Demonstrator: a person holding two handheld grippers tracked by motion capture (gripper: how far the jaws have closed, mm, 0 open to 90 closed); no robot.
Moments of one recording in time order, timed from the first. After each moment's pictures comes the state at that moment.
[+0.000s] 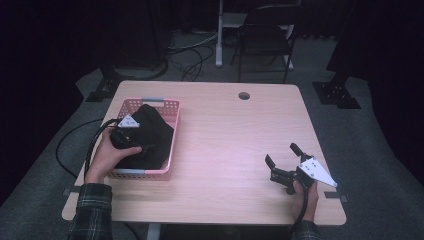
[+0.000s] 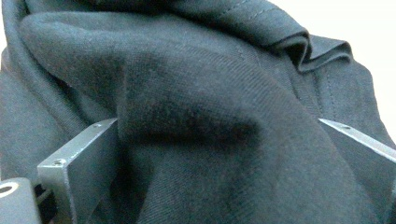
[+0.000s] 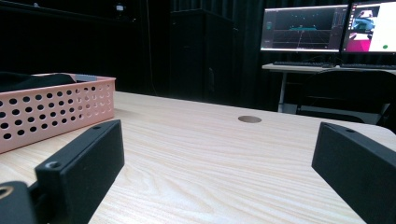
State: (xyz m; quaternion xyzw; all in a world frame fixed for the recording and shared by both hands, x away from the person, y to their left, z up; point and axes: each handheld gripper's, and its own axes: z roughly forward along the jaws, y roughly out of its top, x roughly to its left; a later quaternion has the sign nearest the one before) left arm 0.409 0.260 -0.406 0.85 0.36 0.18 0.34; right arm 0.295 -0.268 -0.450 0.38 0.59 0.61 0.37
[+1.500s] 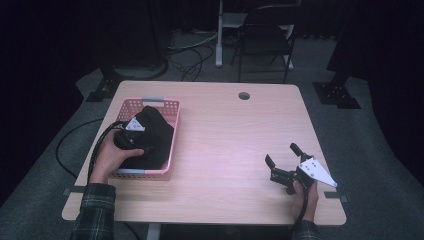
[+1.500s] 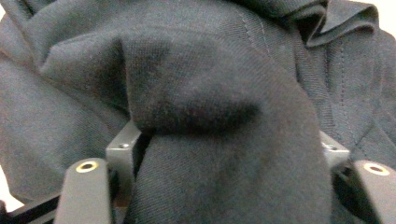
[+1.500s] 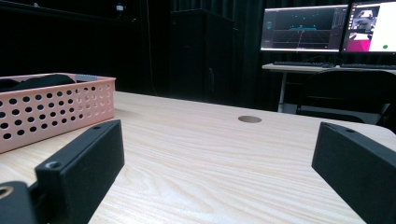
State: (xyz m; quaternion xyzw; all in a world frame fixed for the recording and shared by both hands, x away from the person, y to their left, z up) left arm 0.407 0.251 -0.411 0.87 0.34 0.18 0.30; right arm 0.295 -0.268 -0.450 0.38 0.59 0.61 0.37
